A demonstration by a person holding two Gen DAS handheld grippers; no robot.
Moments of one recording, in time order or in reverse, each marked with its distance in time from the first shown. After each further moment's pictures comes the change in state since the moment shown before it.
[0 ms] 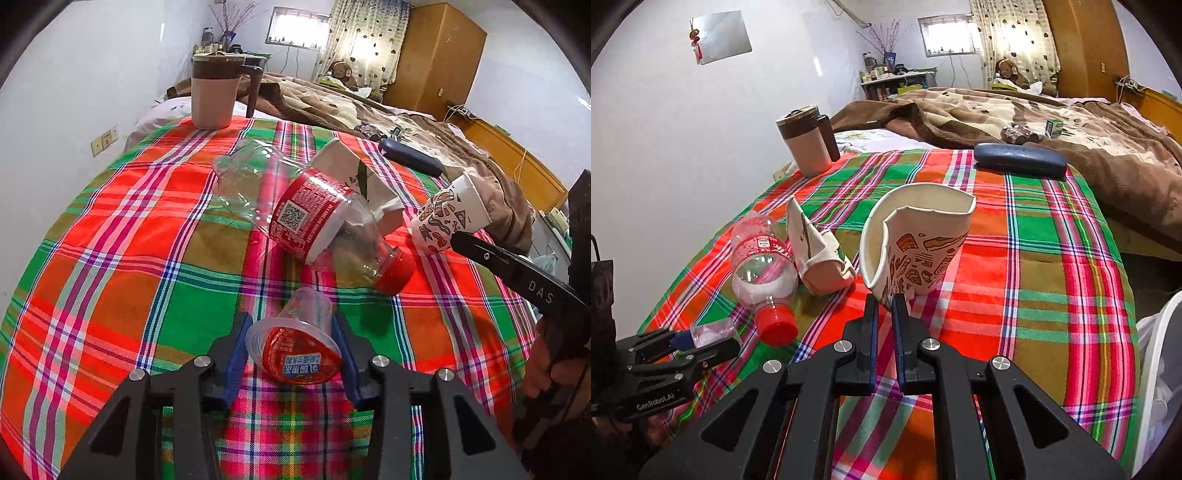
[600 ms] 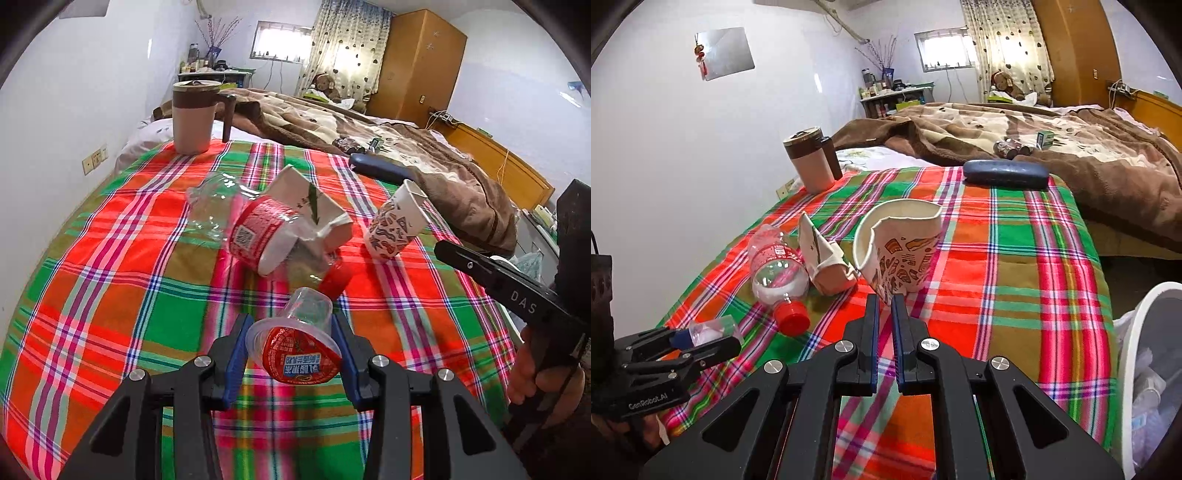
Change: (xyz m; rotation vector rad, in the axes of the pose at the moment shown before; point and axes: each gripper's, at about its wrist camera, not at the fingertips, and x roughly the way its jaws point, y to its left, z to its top) left arm -0.032 -0.030 -0.003 0.037 -0.055 -0.038; right arm -0.032 -0.005 -0.008 0.014 -0.059 0.006
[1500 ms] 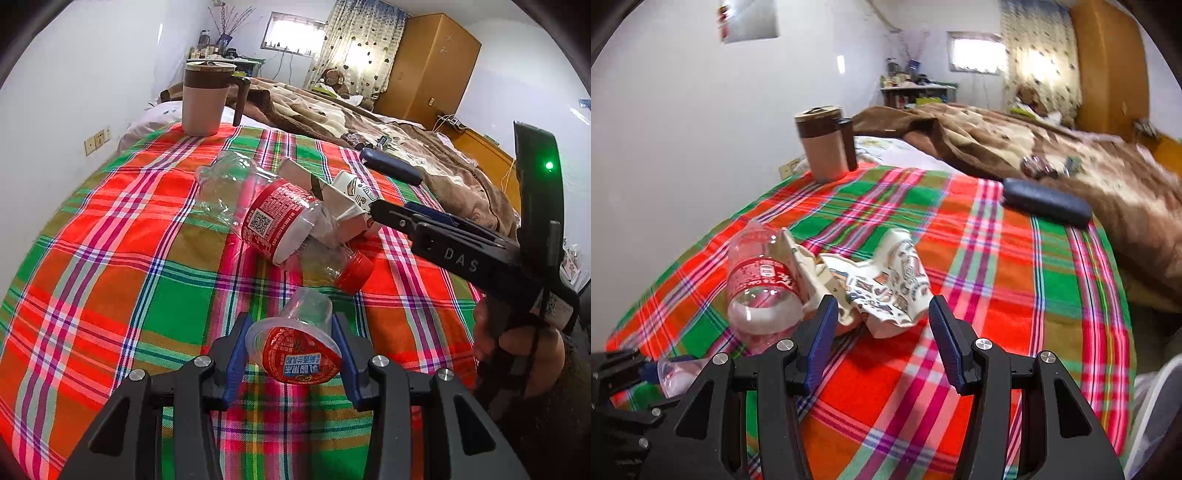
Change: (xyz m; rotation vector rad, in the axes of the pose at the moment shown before) left arm 0.013 0.018 -0.003 -0.065 0.033 -0.022; right arm 0.052 0.036 0.025 -0.197 0.028 -0.030
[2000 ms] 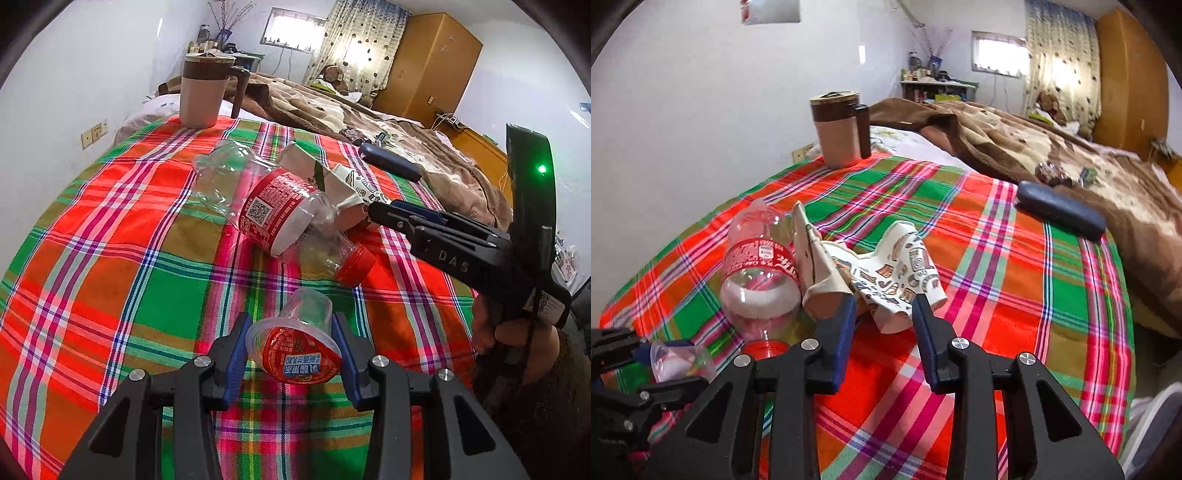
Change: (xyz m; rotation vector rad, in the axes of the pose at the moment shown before) left arm 0.007 0.002 -0.001 -0.009 0.017 -0.015; right arm 0.010 -0.002 -0.001 -0.076 0.038 0.029
